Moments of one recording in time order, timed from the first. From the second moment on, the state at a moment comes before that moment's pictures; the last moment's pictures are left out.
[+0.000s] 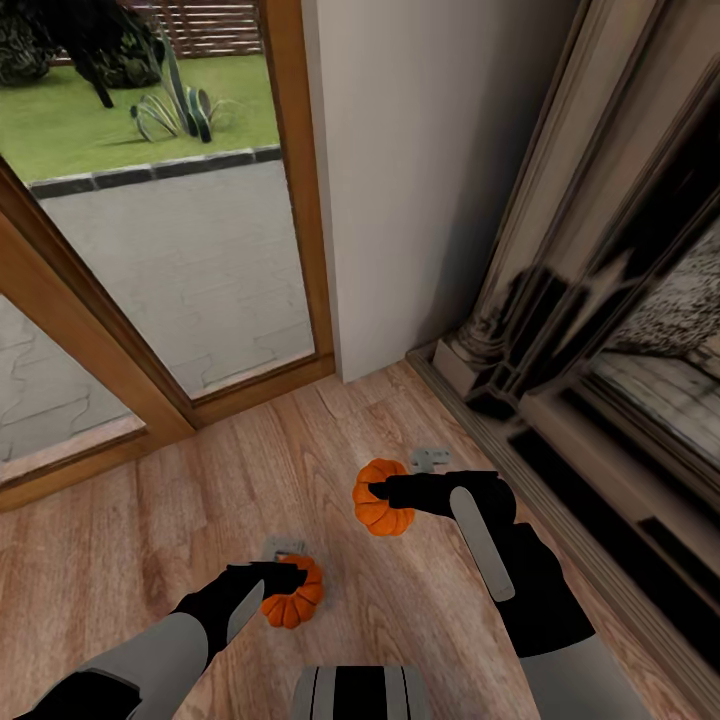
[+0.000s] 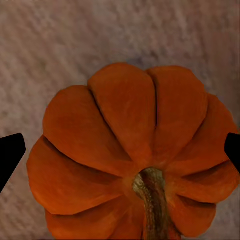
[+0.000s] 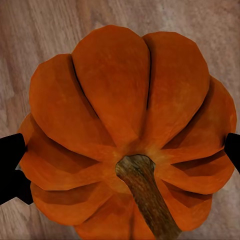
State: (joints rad) left arm -0.74 -0.05 -0.25 -0.24 0.22 0.24 -0.02; right arm -0.58 0.08 0.24 -1.43 -0.42 1.04 -0.09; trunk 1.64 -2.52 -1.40
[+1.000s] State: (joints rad) left arm -0.74 -0.05 -0.25 -0.25 0.21 0.24 -0.03; right arm -0.58 0.08 0.24 -1.42 -0.42 1.04 -0.09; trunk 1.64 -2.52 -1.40
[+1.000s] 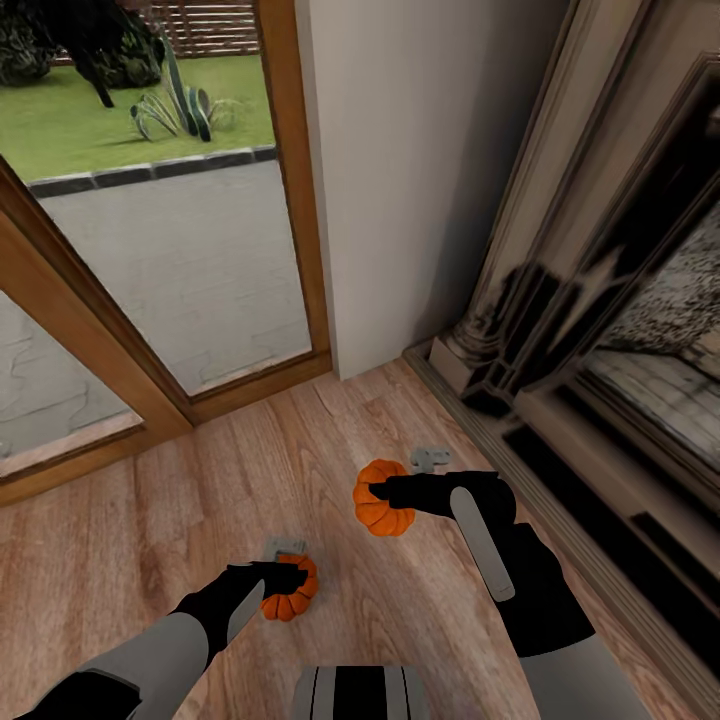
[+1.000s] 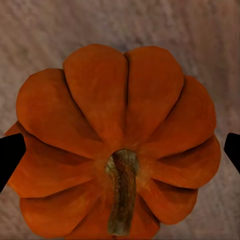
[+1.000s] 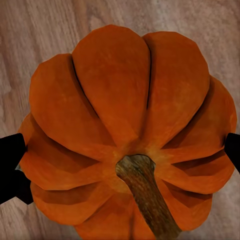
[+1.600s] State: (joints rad) left arm -0.74 -0.05 -0.25 -0.25 0.21 0.24 -0.03; right arm -0.58 0.08 0.24 -1.42 -0.42 1.04 -0.09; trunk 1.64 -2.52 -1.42
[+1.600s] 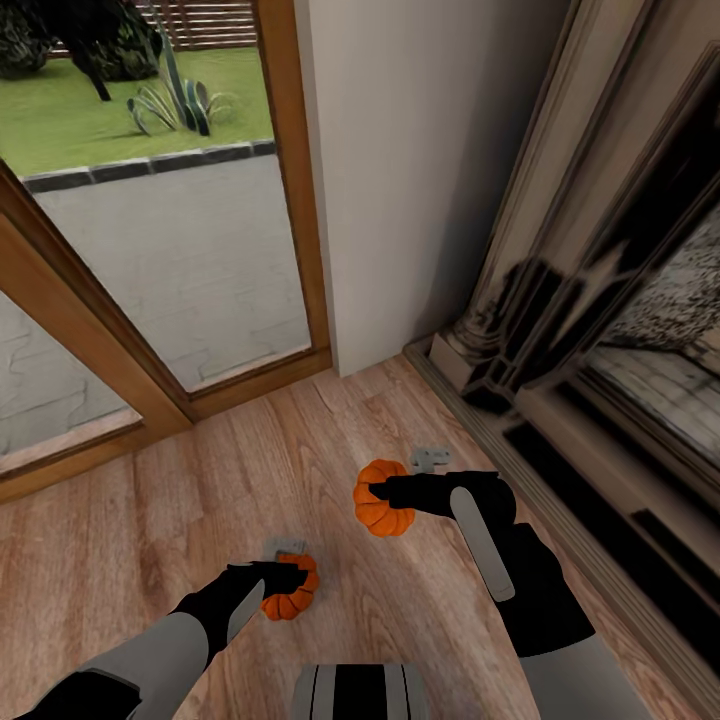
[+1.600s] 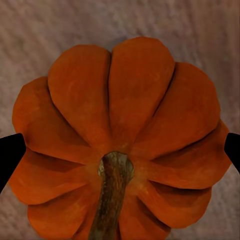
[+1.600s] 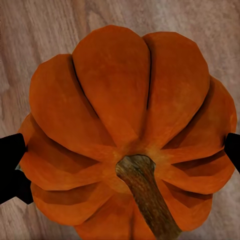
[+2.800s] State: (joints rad) left arm -0.74 -0.05 -0.25 -0.26 0.22 0.24 -0.03; right arm -0.58 0.08 0.24 -1.42 -0.42 1.04 -0.09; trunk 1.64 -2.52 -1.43
